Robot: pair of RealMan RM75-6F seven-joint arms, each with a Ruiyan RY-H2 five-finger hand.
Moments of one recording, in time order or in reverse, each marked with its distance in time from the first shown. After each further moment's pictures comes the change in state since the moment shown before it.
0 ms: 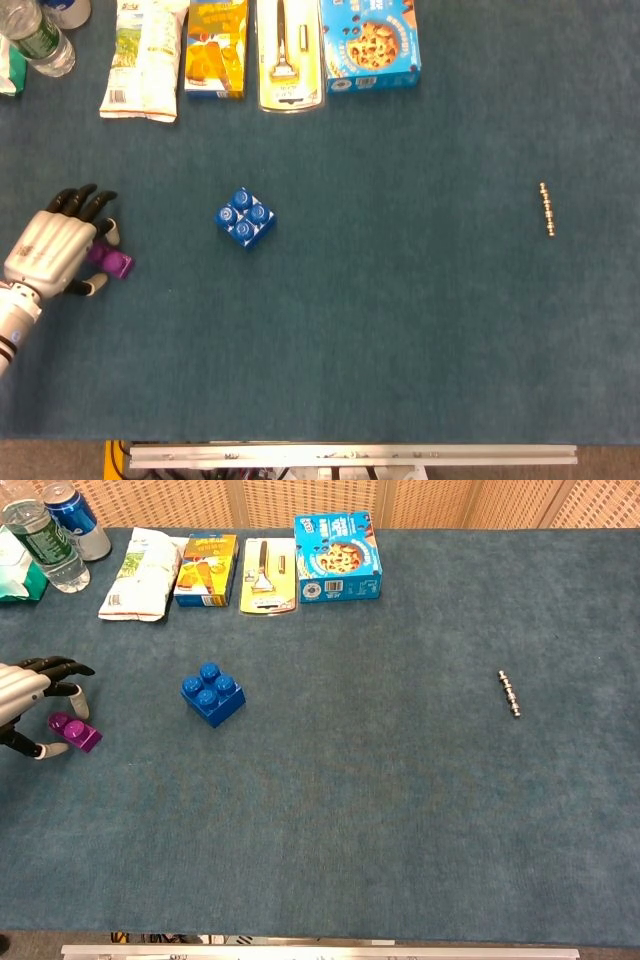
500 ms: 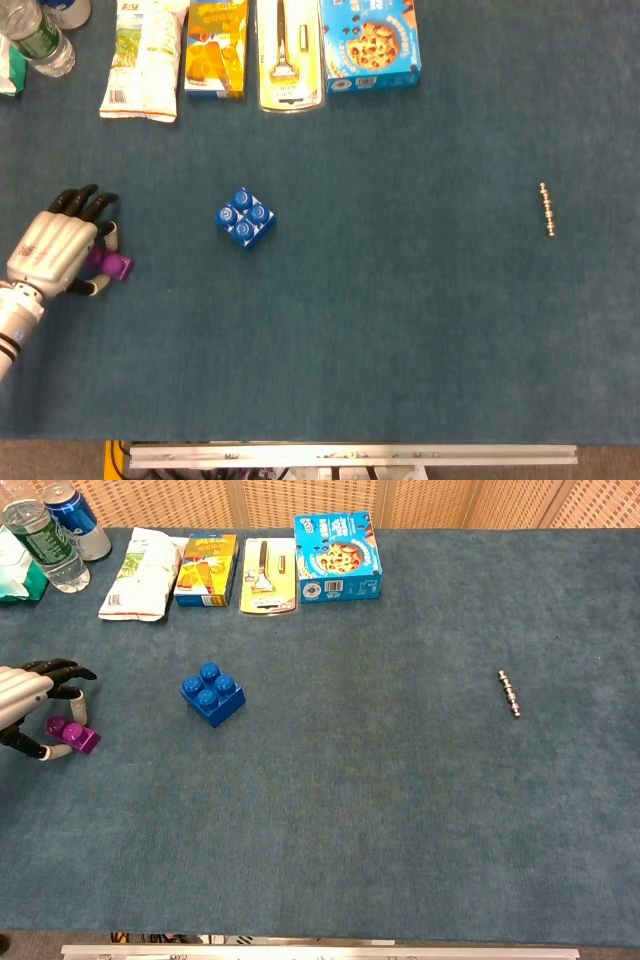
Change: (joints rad) left arm 0.006 -0.029 -0.007 0.038 0.001 -0.005 -0.030; right arm -0.002 0.002 -0.001 -0.006 -0.007 0.006 -0.004
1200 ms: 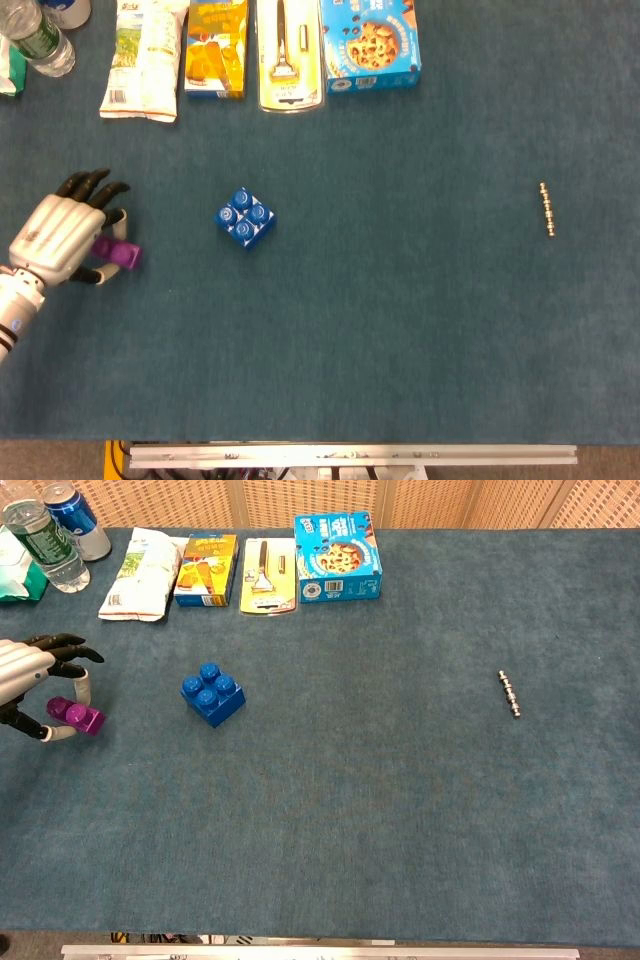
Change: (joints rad) left arm -0.048 0.099 -0.018 -0.121 0.058 0.016 -0.008; right arm 0.005 -0.005 0.001 -0.001 -0.003 -0.006 -0.008
